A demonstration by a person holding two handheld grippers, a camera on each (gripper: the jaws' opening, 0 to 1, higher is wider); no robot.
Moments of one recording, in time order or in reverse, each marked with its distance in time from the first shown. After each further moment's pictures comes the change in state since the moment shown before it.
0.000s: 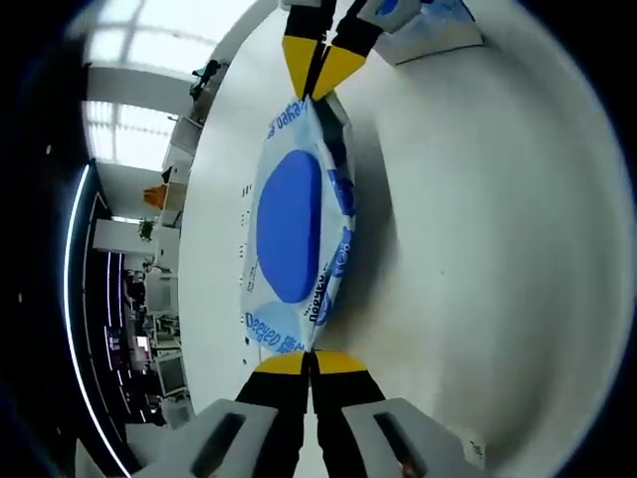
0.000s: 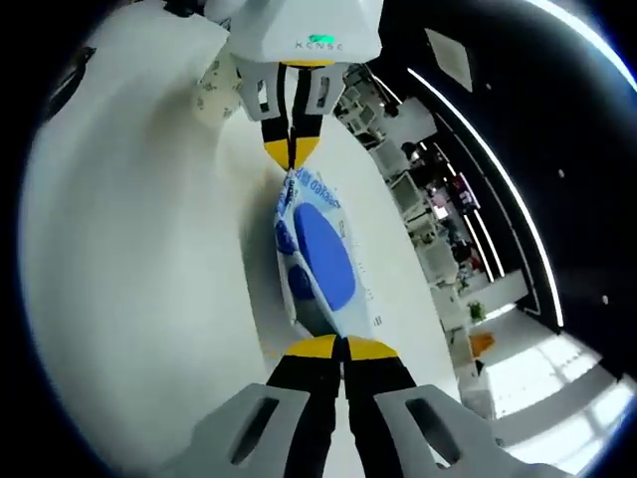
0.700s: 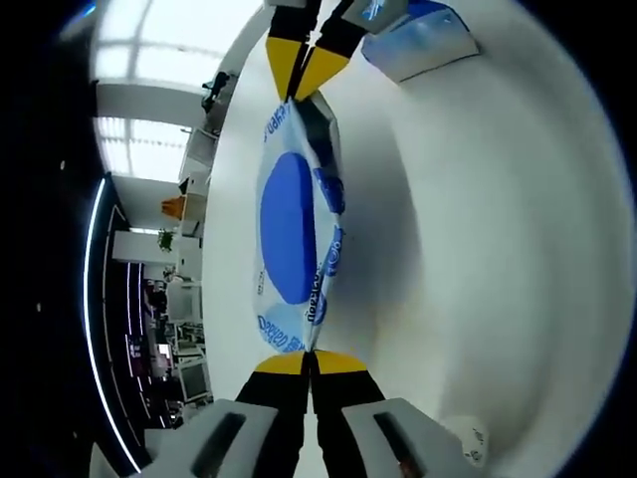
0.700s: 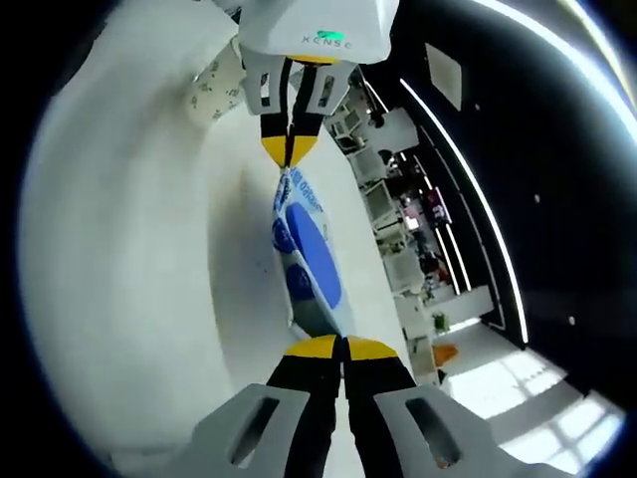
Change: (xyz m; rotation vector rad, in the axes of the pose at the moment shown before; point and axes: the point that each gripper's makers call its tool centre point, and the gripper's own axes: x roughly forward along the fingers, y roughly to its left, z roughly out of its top) left arm -0.021 0.014 0.007 0.035 -0.025 0.083; right arm -0.018 -0.024 0.008 -0.072 -0.008 -0.121
